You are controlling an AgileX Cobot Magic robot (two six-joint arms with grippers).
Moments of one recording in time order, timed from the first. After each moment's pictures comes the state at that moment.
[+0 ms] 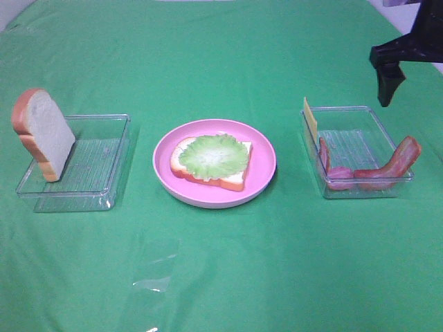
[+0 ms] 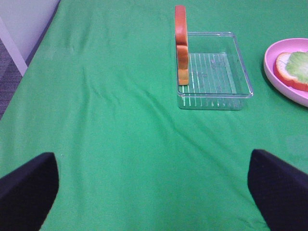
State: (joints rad) left arm 0.06 -0.01 -0.52 -0.03 1.08 -0.01; right arm 0.10 1.85 -1.54 -0.19 1.11 0.08
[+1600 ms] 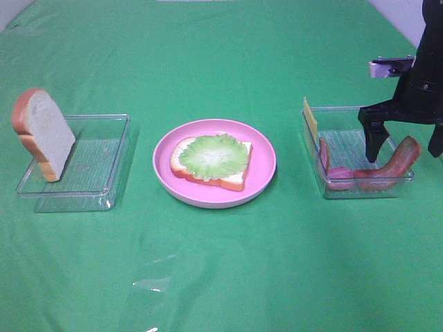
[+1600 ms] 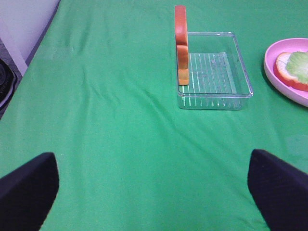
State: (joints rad) left arm 0.06 -0.01 -0.52 -0.03 1.08 -0.01; right arm 0.03 2.07 -1.49 -0.09 1.04 0.01
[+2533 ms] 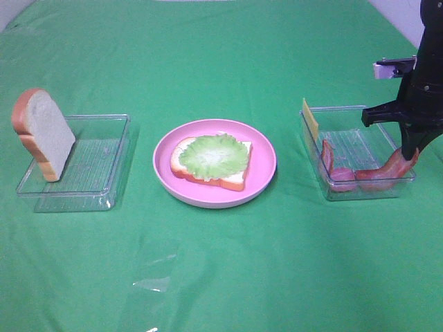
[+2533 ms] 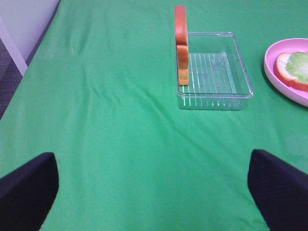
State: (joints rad) left arm 0.06 -0.01 -0.52 -0.03 1.08 -0.01; right arm 0.03 2.08 -1.49 -0.15 1.04 0.09
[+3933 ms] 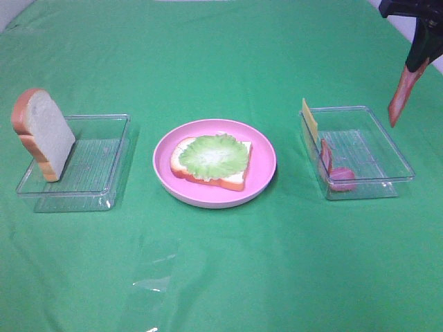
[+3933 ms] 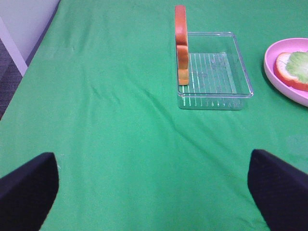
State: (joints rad) left arm 0.06 -0.01 -0.52 -0.03 1.08 -0.01; right arm 0.03 1.83 -1.66 0.07 1.20 0.01
